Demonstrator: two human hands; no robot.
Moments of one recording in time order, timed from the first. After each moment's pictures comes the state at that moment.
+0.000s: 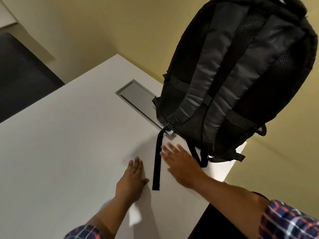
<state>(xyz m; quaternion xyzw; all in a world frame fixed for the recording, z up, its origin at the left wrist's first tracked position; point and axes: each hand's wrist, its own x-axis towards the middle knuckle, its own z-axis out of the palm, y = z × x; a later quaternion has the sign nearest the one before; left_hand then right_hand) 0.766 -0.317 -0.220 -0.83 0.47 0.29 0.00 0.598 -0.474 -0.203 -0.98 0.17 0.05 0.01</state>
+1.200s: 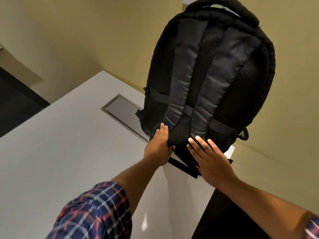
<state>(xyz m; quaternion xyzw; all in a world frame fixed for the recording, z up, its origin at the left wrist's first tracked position) 0.719 -0.513 -0.172 -0.77 0.58 0.24 -0.13 0.493 -0.553 -0.170 -0.94 0.31 0.09 -0.12</state>
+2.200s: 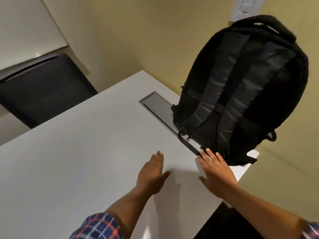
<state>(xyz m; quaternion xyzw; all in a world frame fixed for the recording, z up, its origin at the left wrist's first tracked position) 0.736 -0.318 -0.163 -0.83 0.50 0.23 -0.06 0.525 -0.472 -0.168 -0.95 0.29 0.09 0.00</state>
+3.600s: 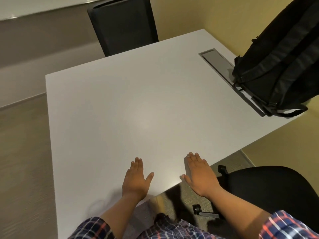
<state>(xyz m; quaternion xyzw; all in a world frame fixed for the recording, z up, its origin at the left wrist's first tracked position) 0.668 0.152 -0.216 -0.92 0.24 0.27 -0.15 0.526 -0.065 -0.179 -0.95 0.20 0.19 0.14</state>
